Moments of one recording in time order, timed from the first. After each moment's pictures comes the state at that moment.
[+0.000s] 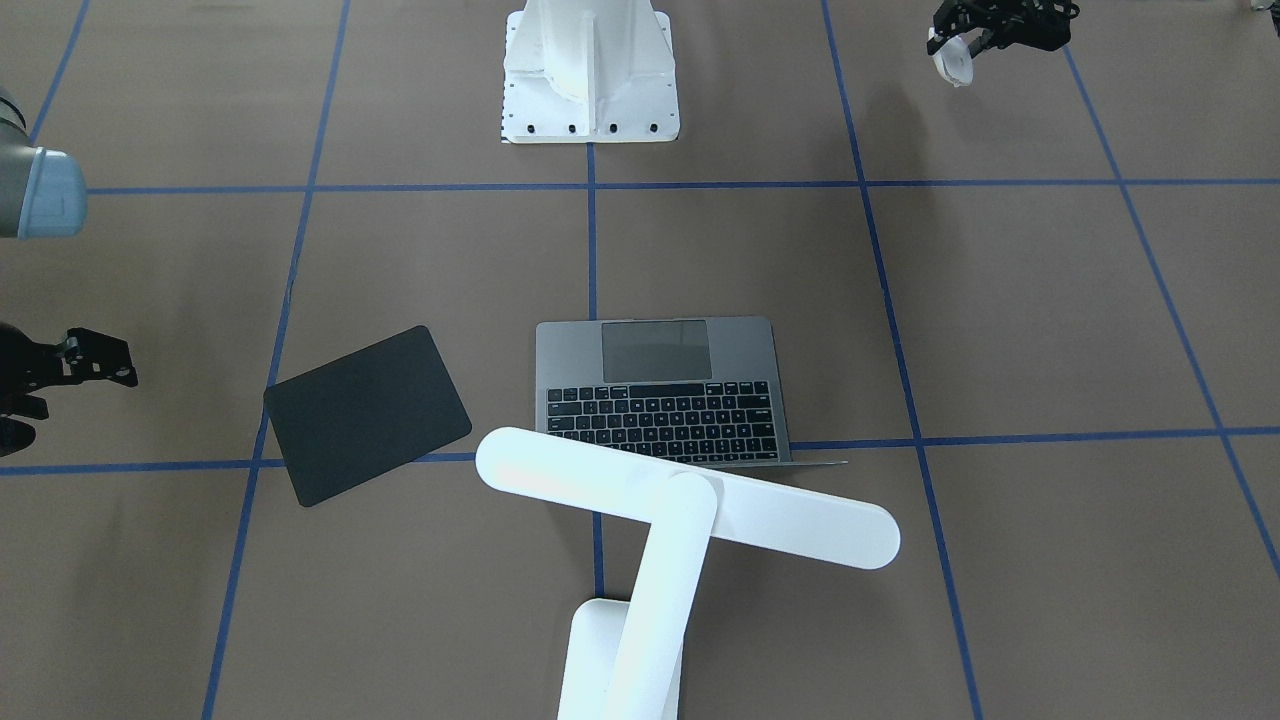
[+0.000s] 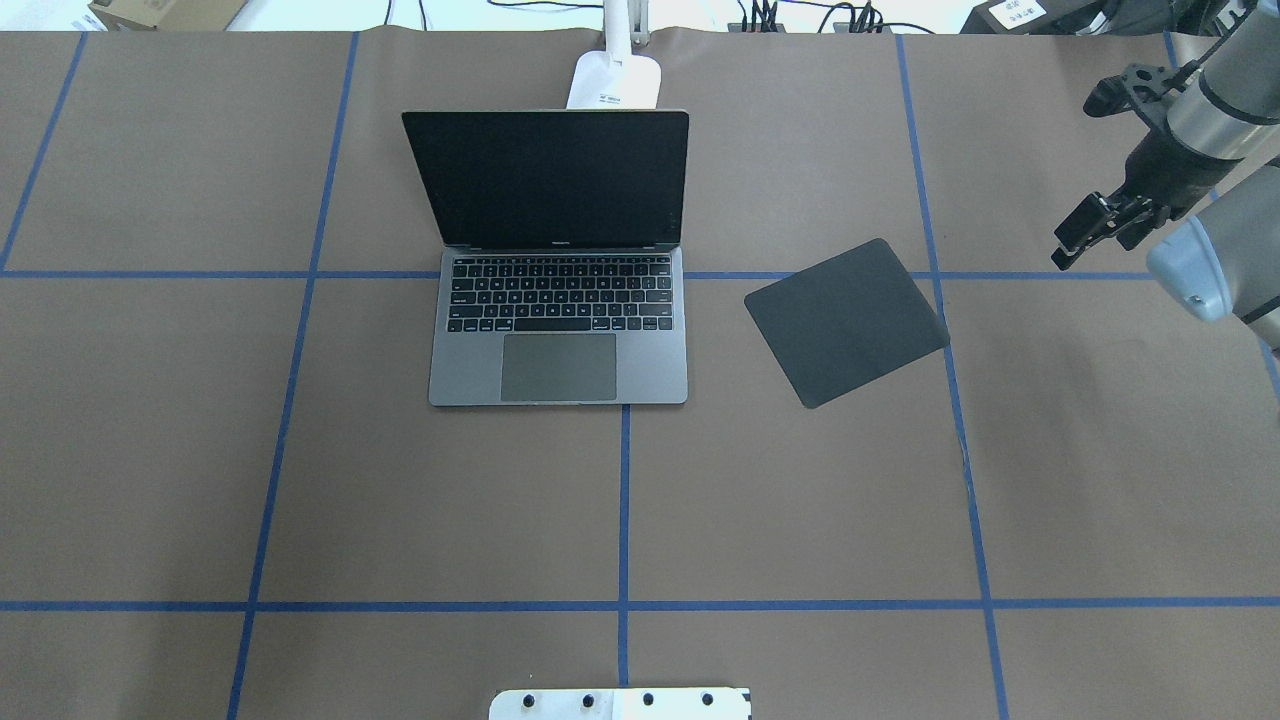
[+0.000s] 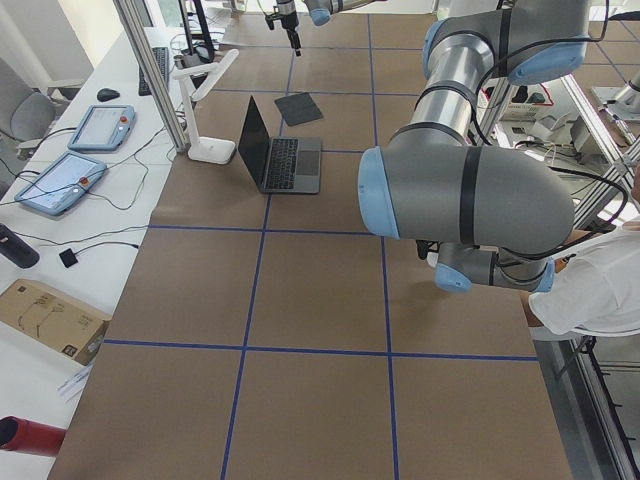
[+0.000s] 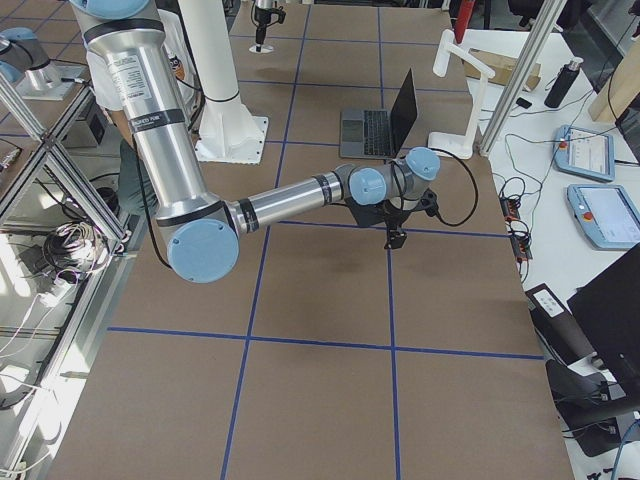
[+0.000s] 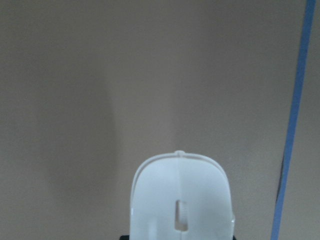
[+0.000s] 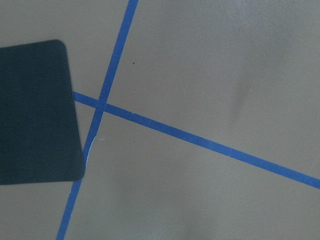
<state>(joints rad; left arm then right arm) 0.37 -0.75 -2.04 -2.98 -1.40 -1.74 1.14 -1.25 1.56 -1.64 2.38 0.14</state>
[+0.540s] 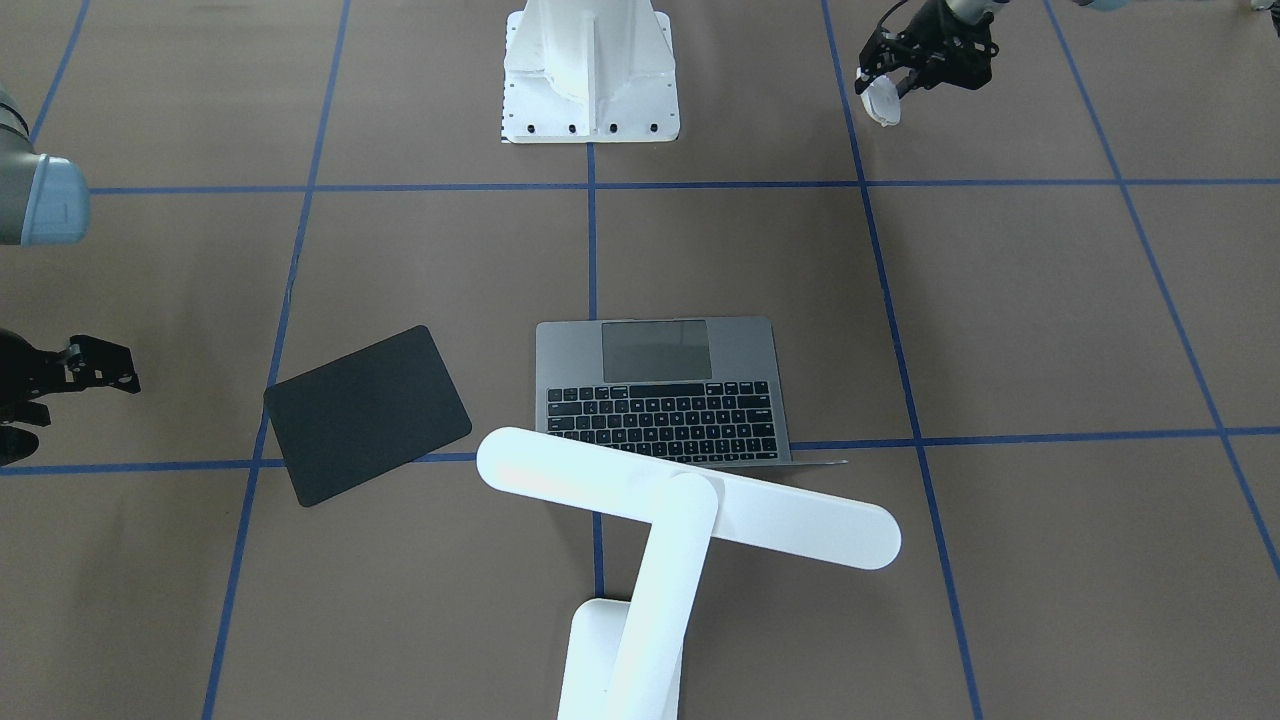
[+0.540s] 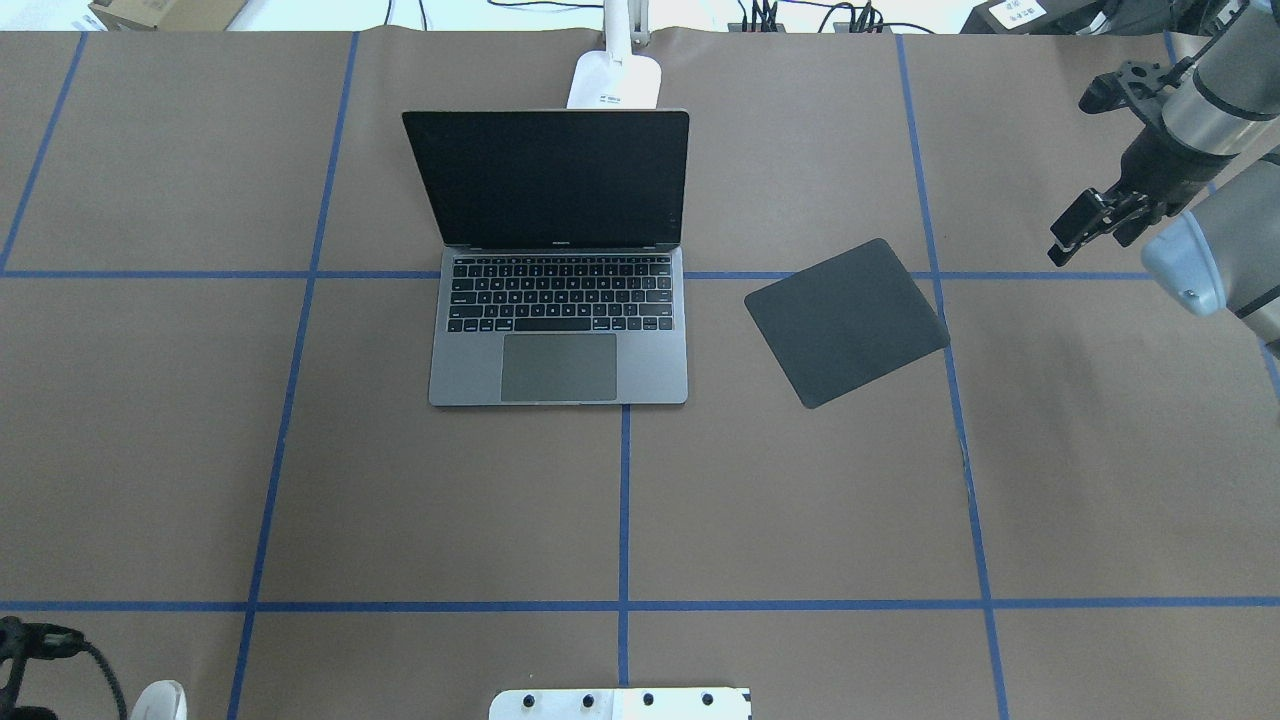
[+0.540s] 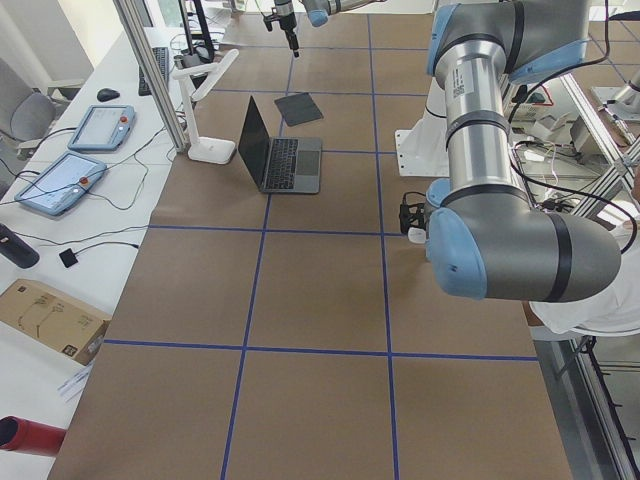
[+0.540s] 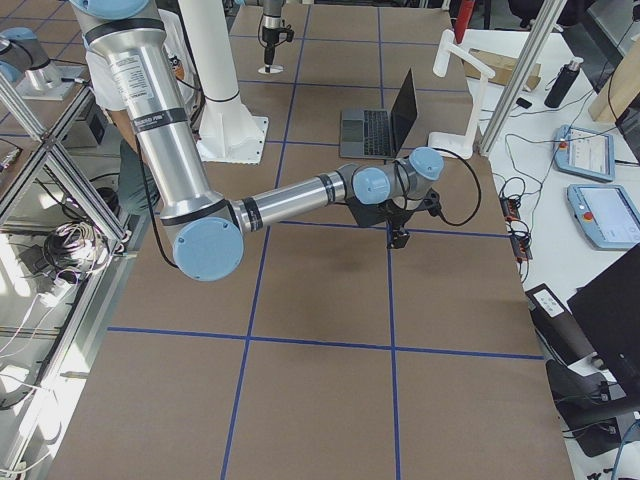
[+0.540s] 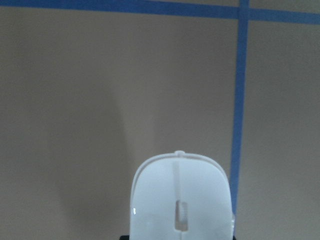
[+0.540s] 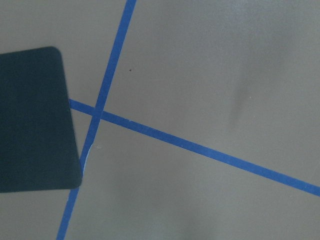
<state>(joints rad) -0.02 -1.10 -2.08 -2.64 -1.68 -1.55 1.14 -1.24 1.54 -1.64 2.37 0.13</state>
